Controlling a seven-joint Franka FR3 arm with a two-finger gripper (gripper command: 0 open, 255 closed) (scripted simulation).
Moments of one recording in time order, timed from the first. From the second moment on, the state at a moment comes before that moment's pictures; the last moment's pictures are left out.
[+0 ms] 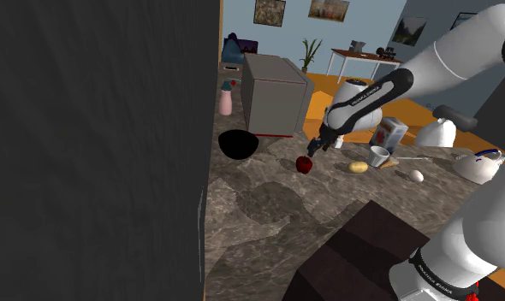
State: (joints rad) arm 0.00 0.09 -0.27 -2.45 0.01 2.71 -0.18
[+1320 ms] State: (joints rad) arm -0.09 0.43 -0.17 -2.31 0.19 2.89 -0.33
